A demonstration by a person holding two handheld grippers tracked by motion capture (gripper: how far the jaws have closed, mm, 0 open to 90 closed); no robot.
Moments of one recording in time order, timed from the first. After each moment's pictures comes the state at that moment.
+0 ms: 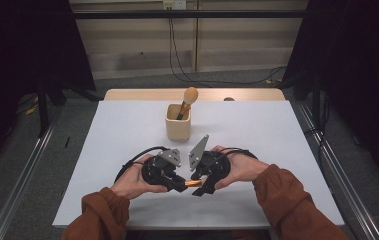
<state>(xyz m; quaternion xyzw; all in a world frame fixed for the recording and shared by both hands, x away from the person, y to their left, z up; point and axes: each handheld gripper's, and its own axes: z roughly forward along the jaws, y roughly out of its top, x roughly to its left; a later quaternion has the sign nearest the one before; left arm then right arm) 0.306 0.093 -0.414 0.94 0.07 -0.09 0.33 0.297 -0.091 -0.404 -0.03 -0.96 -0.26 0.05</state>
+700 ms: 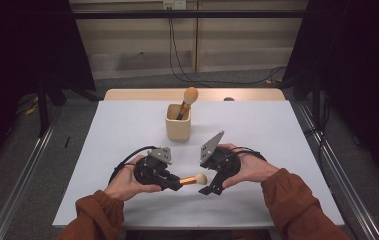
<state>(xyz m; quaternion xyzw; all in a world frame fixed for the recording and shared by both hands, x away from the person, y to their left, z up) 0.307 0.115 -0.417 0.92 0.10 -0.10 0.36 0.302 -0.121 -0.408 -0.11 -0.95 -0.30 0.03</state>
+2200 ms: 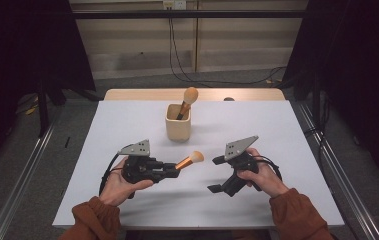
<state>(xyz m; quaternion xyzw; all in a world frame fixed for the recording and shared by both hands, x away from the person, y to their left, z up) 0.304 0.147 -0.419 0.81 0.17 -0.06 0.55 0.286 -0.170 -0.424 -0.18 -0.88 -0.45 0.00</state>
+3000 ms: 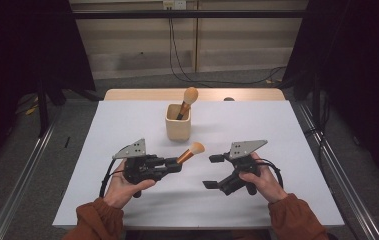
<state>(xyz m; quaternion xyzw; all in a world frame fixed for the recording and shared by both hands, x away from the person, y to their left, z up) 0.300 0.145 -0.422 0.76 0.17 -0.03 0.62 0.278 -0.170 -0.425 -0.21 -0.82 -0.53 -0.02</state>
